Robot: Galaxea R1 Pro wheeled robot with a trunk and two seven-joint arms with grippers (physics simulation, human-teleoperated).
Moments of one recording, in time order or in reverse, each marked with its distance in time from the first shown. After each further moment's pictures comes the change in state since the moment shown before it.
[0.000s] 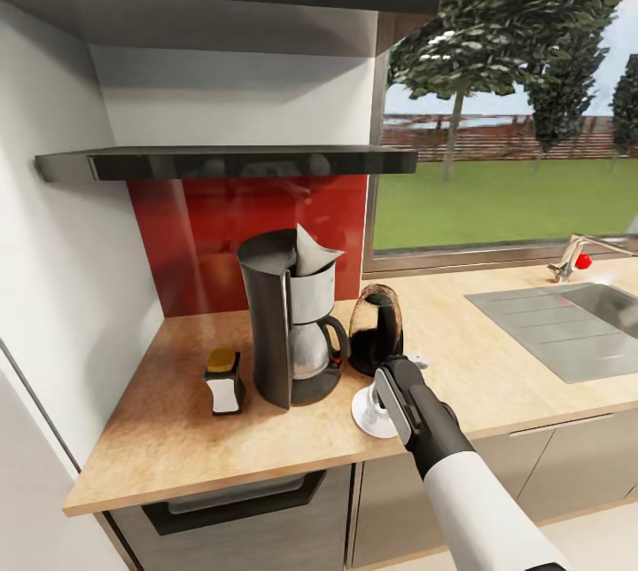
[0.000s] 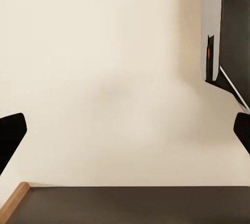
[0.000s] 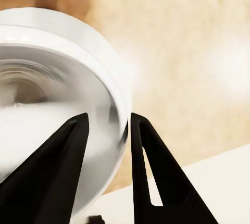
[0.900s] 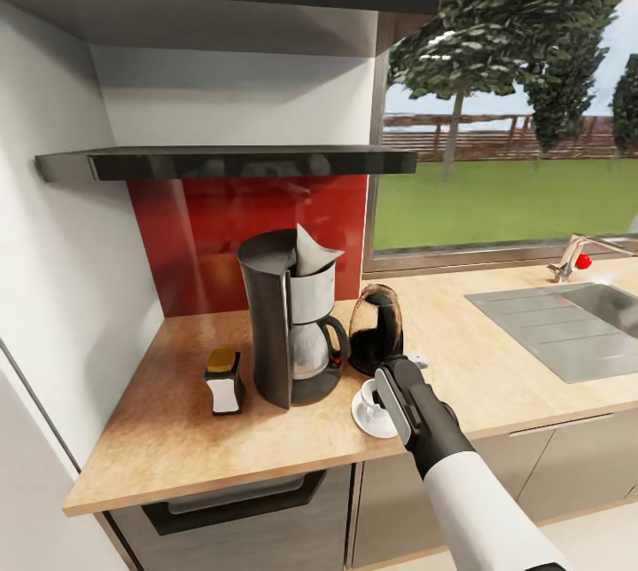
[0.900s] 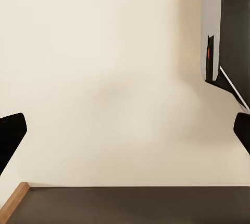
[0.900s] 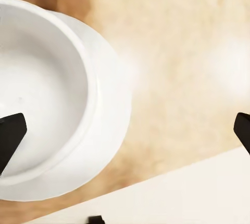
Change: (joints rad) left arm 0.000 0.000 0.000 0.000 0.000 0.000 0.000; right arm 0.000 0.000 0.000 -0.001 0.000 0.000 0.000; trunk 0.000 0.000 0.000
